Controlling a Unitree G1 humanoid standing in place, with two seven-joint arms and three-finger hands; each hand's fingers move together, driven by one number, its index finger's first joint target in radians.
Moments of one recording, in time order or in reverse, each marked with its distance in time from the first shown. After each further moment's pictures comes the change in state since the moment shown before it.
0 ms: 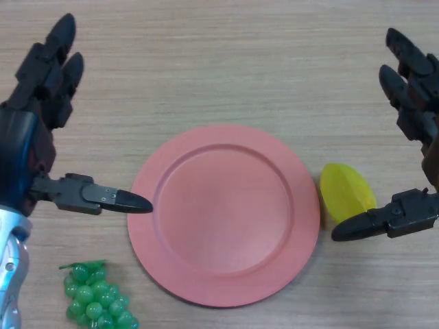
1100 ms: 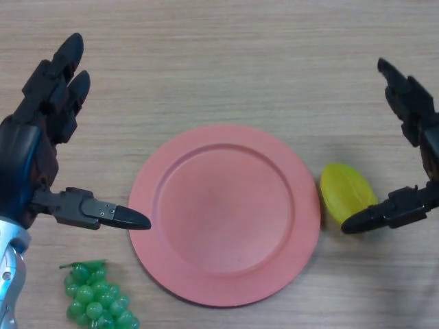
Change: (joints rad) left arm 0.037 0.000 0.000 -0.002 -0.006 0.014 -0.053; right arm -0.111 -0.046 -0.008 0.509 -0.208 -0.312 0.016
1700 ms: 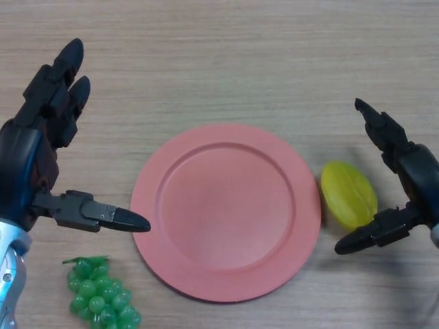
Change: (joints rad) left arm 0.002 -0.001 0.000 0.005 0.000 0.027 0.000; right arm -0.078 -0.001 0.025 0.388 -0.033 -0.235 -0.001
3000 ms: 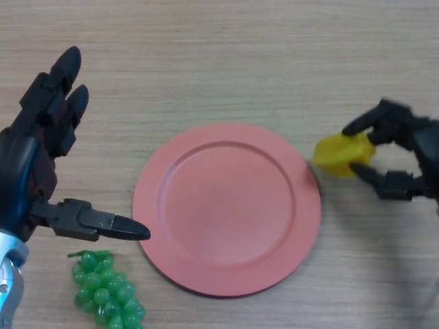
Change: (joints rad) left arm 0.047 -0.018 0.018 -0.081 -0.009 0.056 0.000; right arm -0.079 -0.038 -0.003 0.039 -0.024 -0.076 -0.149
